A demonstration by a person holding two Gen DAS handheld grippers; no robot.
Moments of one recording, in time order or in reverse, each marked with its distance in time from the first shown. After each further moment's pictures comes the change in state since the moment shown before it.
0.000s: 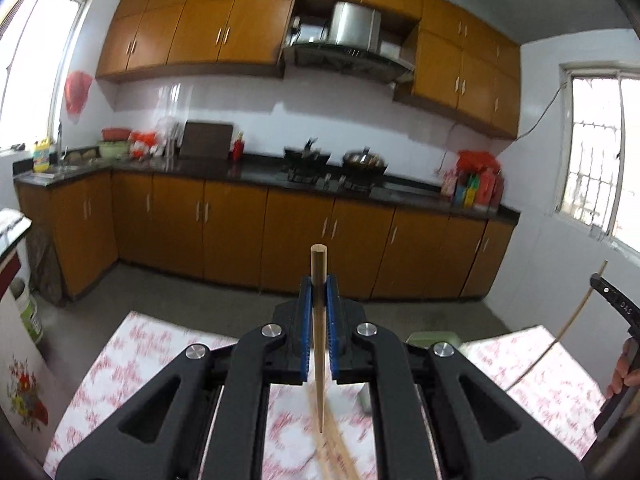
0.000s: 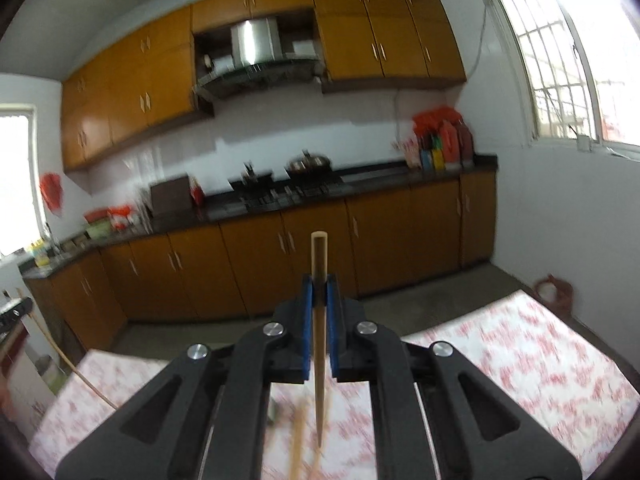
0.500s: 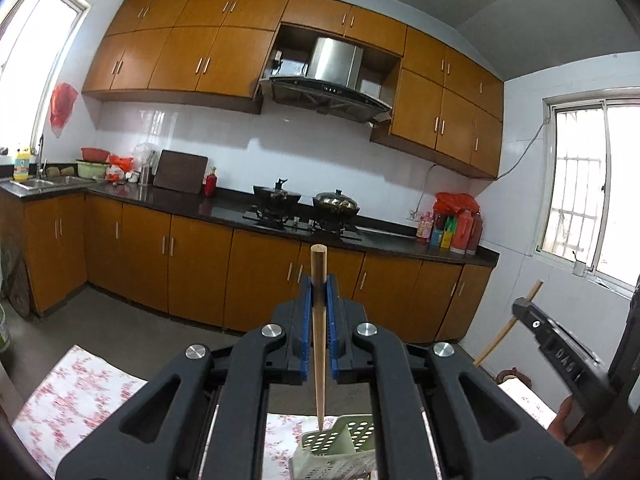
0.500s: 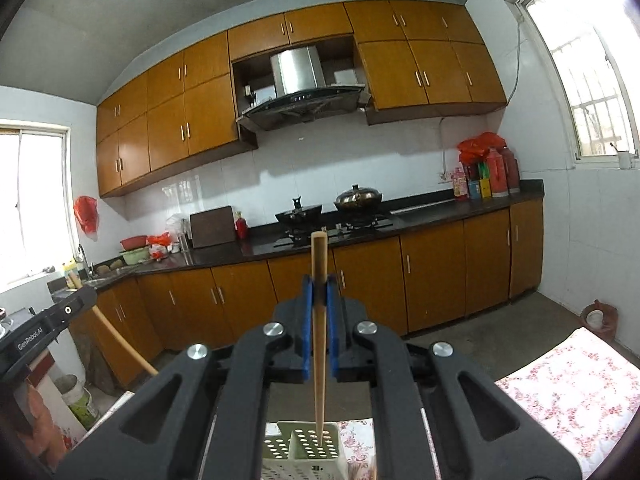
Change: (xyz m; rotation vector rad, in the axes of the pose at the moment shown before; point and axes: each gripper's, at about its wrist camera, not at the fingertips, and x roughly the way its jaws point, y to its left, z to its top) left arm 0.047 -0.070 0.021 -0.045 -0.120 -0.068; right arm 0.067 0.070 0.016 -0.017 -0.063 0.106
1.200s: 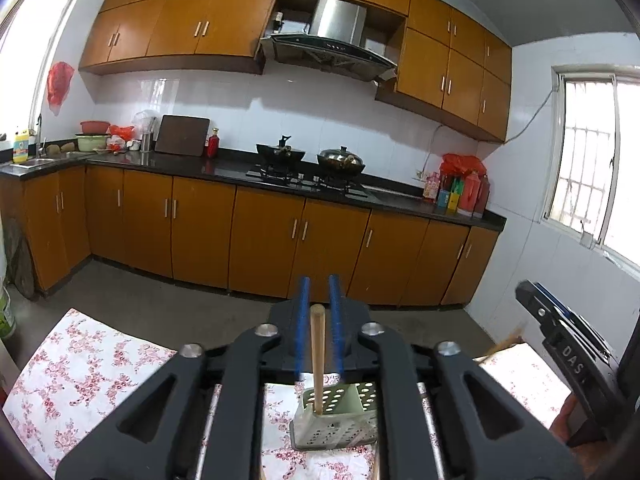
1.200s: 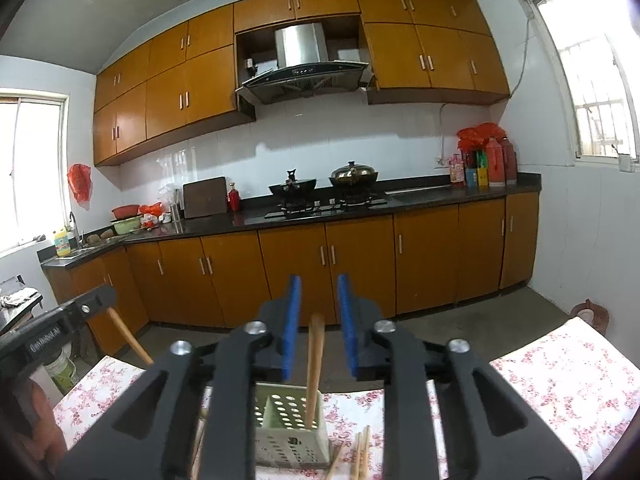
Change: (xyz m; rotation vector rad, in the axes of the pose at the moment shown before) left arm 0.009 0.001 -0.041 0.006 0.132 0.022; right arm -0.003 -0.004 -0.046 -0.045 0.054 -0.029
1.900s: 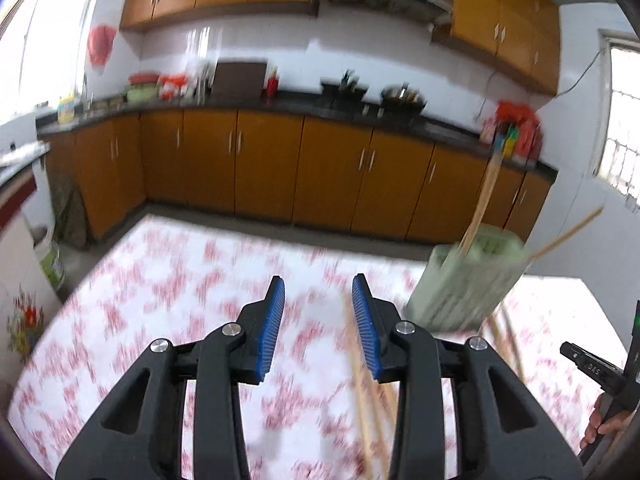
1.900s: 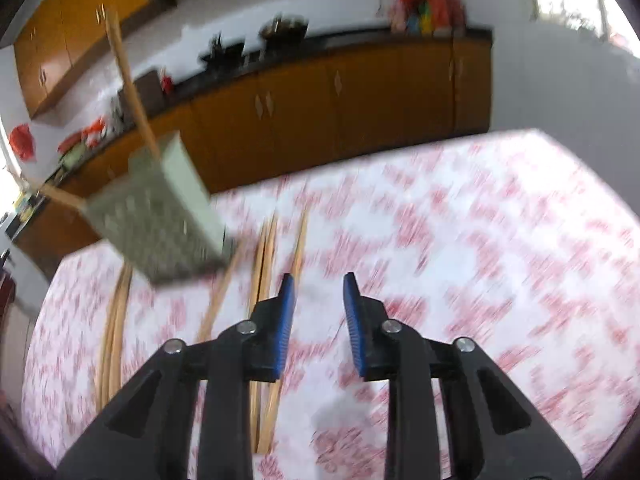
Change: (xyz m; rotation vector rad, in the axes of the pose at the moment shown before) left arm -0.023 0.100 -0.110 -0.020 0.250 0.198; right arm 0.012 -0.084 -0.188 0.150 0.579 -0.112
